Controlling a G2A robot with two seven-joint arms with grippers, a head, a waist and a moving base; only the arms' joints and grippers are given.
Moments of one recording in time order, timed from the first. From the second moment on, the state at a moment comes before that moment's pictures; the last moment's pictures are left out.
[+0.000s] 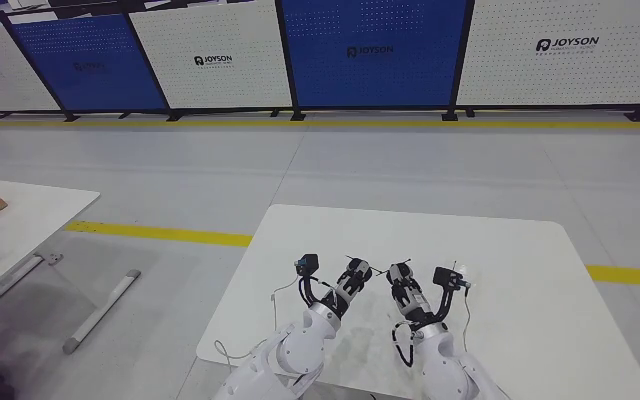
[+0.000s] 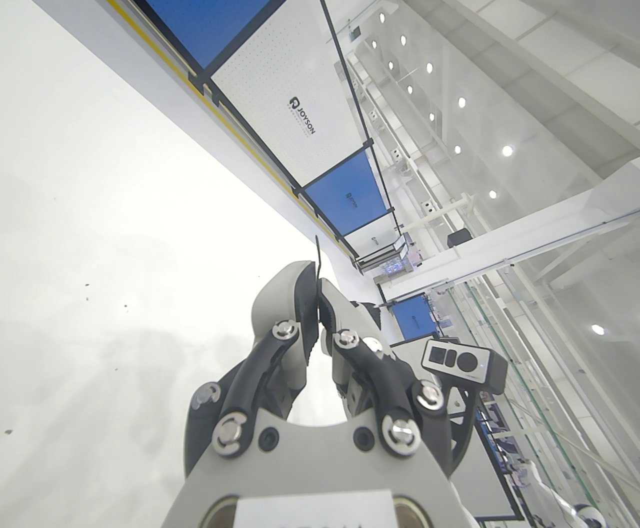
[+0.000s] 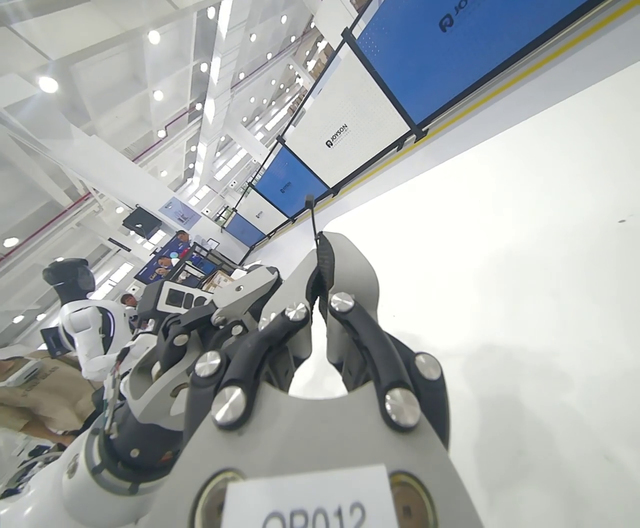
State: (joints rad) left arm 1.40 -1.25 -0.99 -1.60 0.12 0.01 0.14; right arm -1.36 -1.38 0.96 -1.48 -0.52 -0.04 -0.12
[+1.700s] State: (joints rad) left arm 1.40 -1.25 -0.99 -1.60 0.12 0.01 0.14; right arm -1.42 -1.40 1.00 -1.55 -0.55 0.04 -0.17
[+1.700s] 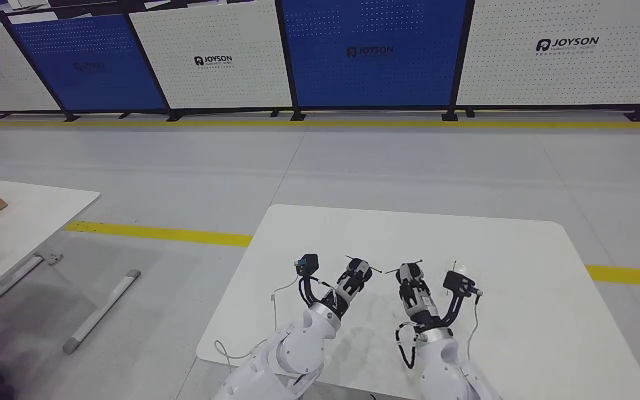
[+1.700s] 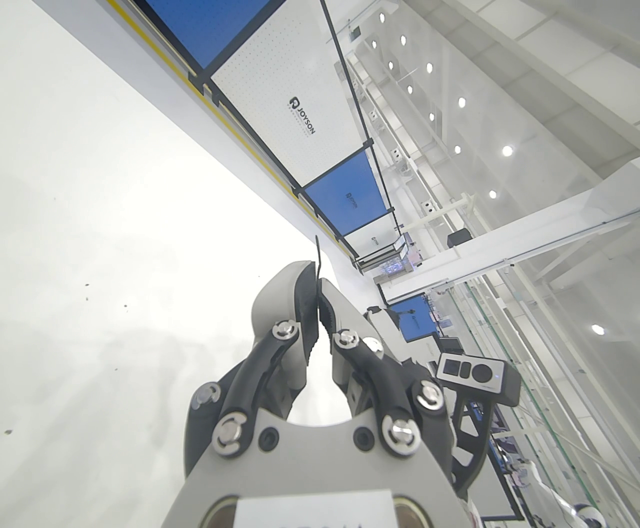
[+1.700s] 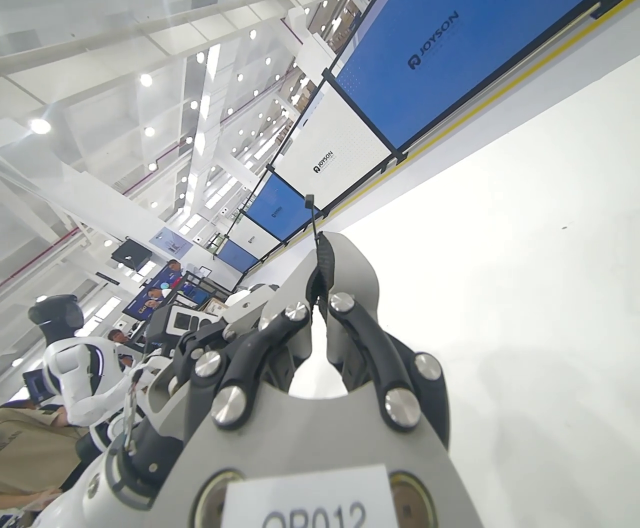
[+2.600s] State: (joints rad) left arm 1.40 -1.25 -0.99 -1.60 0.12 0.01 0.14; right arm -1.40 -1.42 1.00 -1.53 -0.56 0.05 -0.15
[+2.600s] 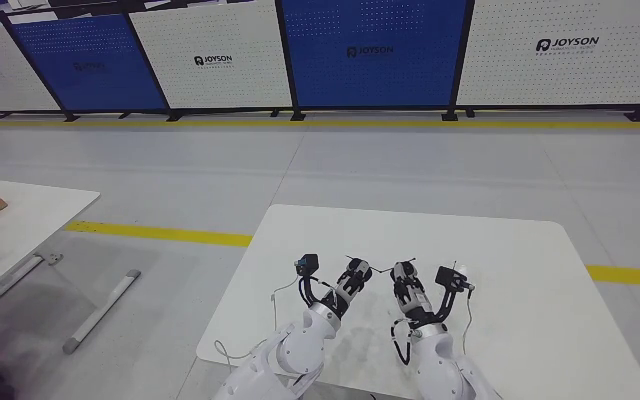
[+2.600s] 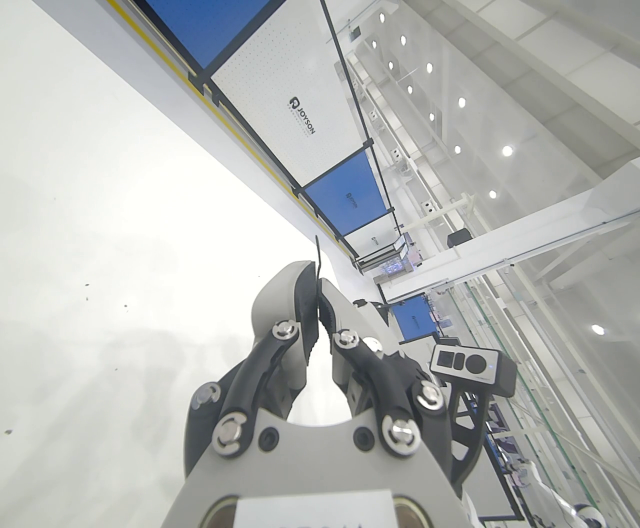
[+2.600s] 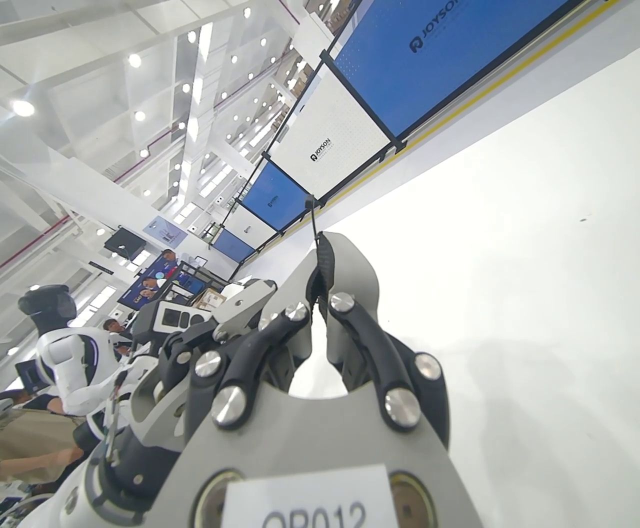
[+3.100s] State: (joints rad) left arm 1.40 -1.25 -0.99 -1.60 0.12 0.01 0.14; right arm -1.42 -1.42 1.01 -1.53 -0.58 0.02 -0.16
